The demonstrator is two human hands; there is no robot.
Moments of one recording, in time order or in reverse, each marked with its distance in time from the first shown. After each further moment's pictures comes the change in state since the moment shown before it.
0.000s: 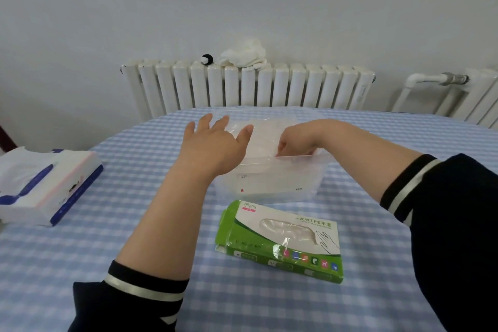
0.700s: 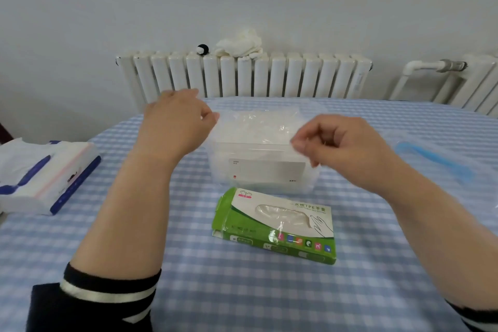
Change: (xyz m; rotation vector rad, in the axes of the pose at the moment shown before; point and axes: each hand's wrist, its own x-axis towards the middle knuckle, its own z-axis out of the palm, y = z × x) left_hand -0.024 -0.028 -0.029 -0.112 0.281 0.011; right_hand -0.130 0.012 0.056 0.877 0.639 -0.460
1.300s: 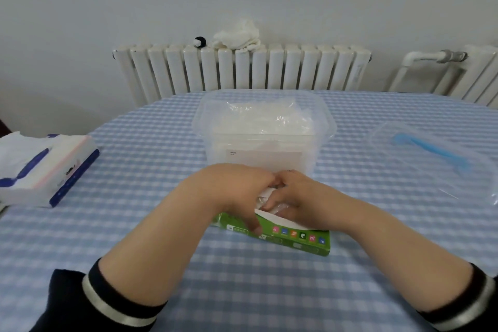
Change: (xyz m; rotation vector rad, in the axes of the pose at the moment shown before) left_hand -0.049 0.058 0.051 0.128 -0.716 0.534; right_hand -0.018 0.067 0.060 -0.502 -0.495 0.063
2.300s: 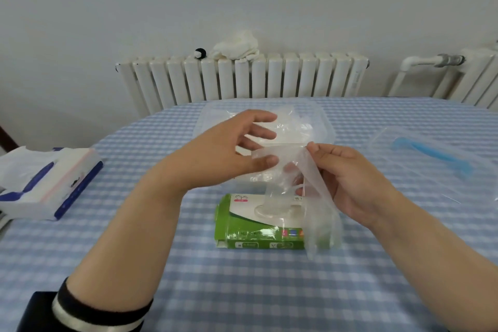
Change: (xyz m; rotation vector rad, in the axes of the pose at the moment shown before) left_hand -0.039 -0.013 -0.040 -0.783 0.479 0.077; right_hand -0.030 -0.029 -0.050 1.403 0.409 0.160
